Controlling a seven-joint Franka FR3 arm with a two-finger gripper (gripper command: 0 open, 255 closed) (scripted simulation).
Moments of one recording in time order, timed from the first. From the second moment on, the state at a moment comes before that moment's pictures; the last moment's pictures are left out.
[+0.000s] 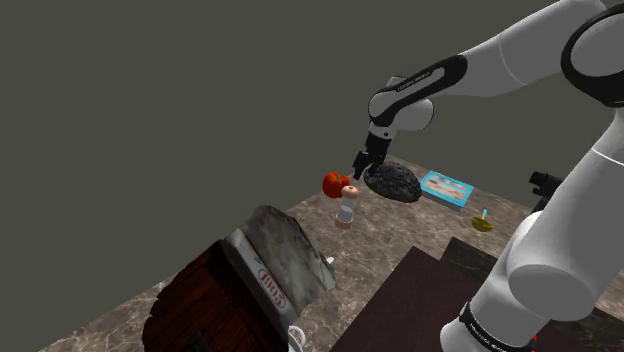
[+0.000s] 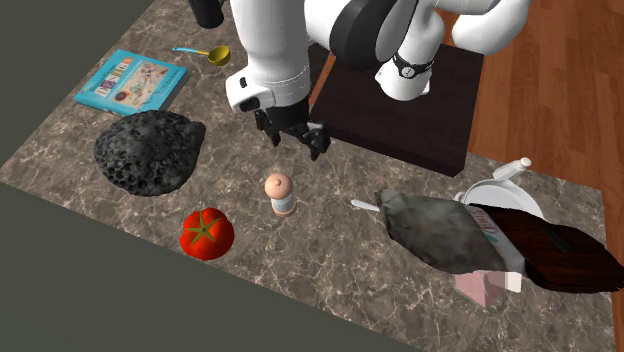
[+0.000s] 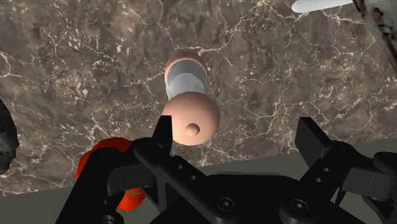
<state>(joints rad) -0.03 -0.07 -0.39 -2.32 0.15 2.30 -0.42</state>
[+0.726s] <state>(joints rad) -0.07 0.26 -0.38 -2.18 0.41 2.38 -0.65</state>
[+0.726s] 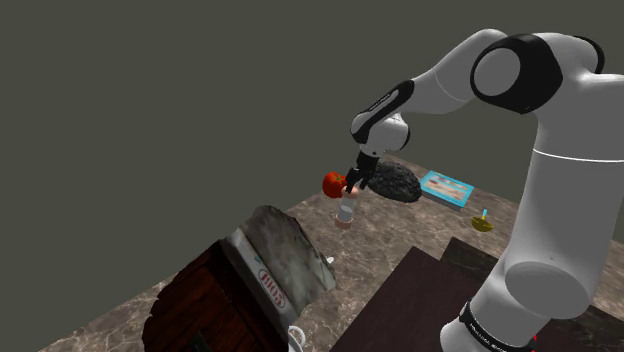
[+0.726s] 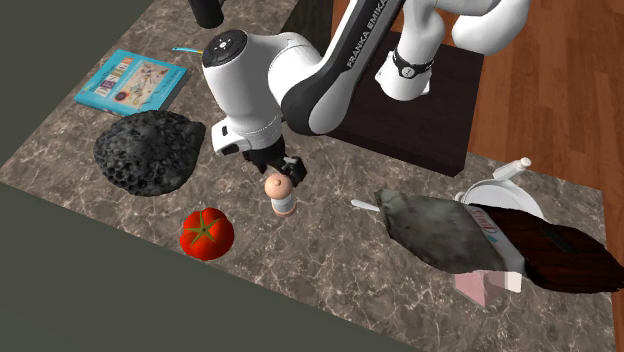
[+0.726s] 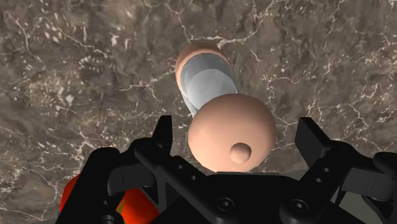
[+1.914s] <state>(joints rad) -0.08 0.30 -0.36 -2.18 0.44 2.42 -0.67</state>
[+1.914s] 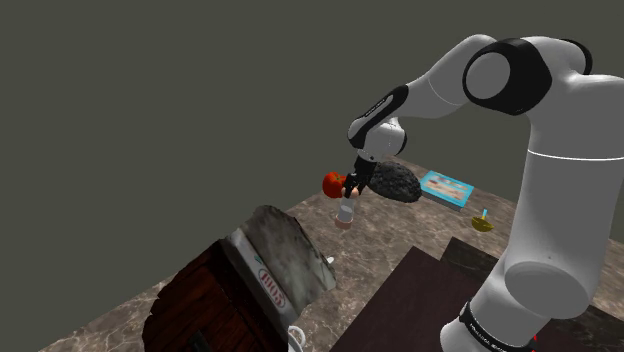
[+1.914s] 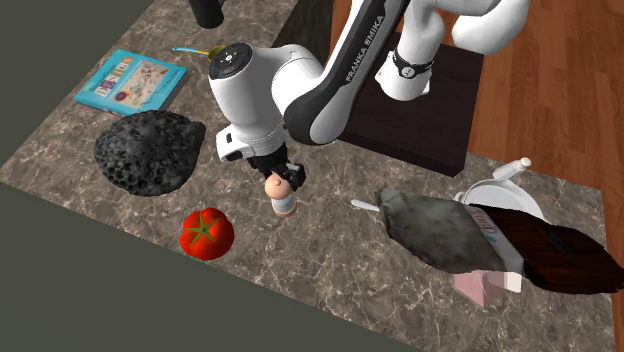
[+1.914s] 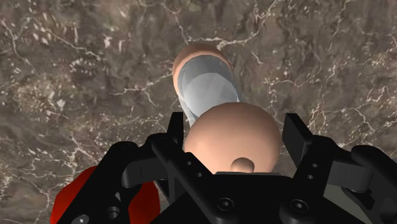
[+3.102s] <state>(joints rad) -0.05 0.15 -0.40 -2.14 0.32 2.27 -0.56</state>
